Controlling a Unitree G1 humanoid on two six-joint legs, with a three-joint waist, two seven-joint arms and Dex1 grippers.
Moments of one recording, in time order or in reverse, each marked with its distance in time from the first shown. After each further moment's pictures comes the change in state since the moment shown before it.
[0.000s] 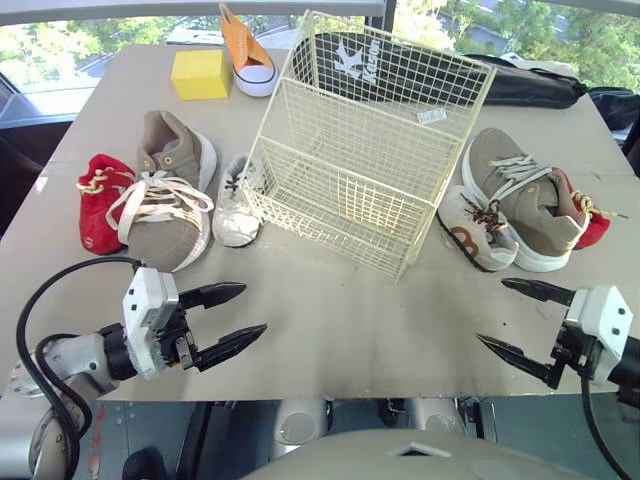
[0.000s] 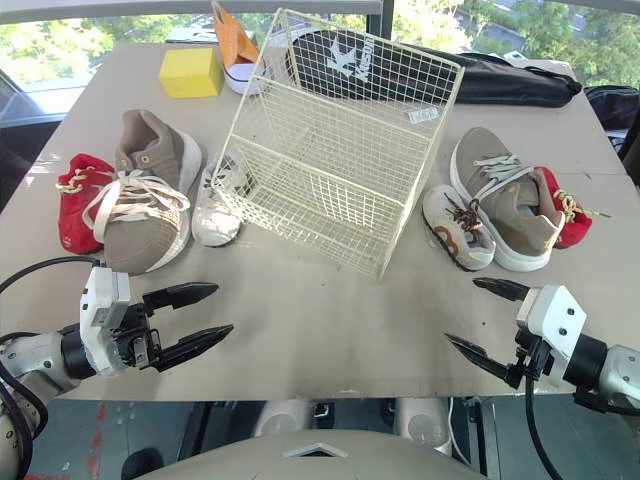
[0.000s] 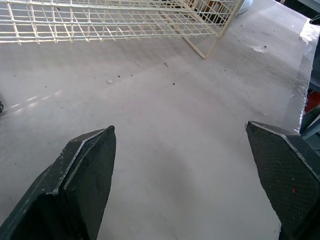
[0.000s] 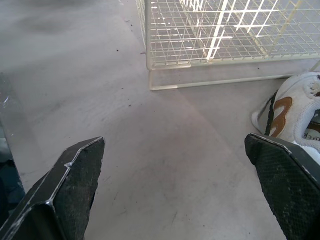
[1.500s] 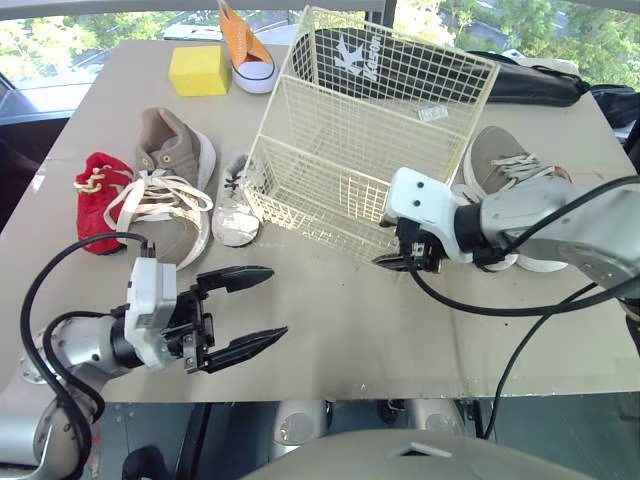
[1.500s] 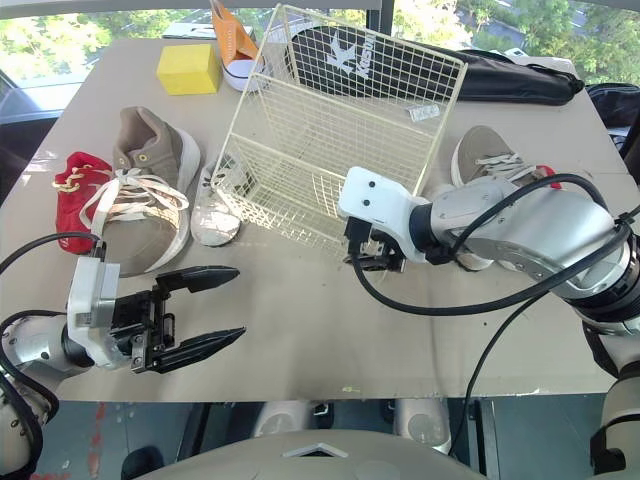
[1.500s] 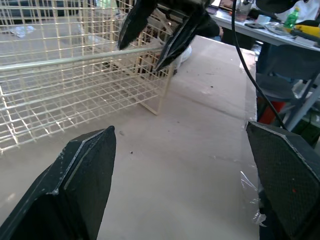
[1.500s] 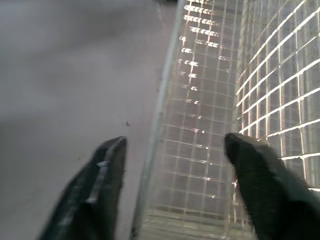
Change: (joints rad) left arm -0.078 -0.030 -0.027 -0.107 -0.090 -0.067 -0.068; right arm -1.496 -0.094 0.951 0.160 0.267 0.882 -0.415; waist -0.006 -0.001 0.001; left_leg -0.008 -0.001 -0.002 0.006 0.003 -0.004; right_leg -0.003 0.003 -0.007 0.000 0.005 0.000
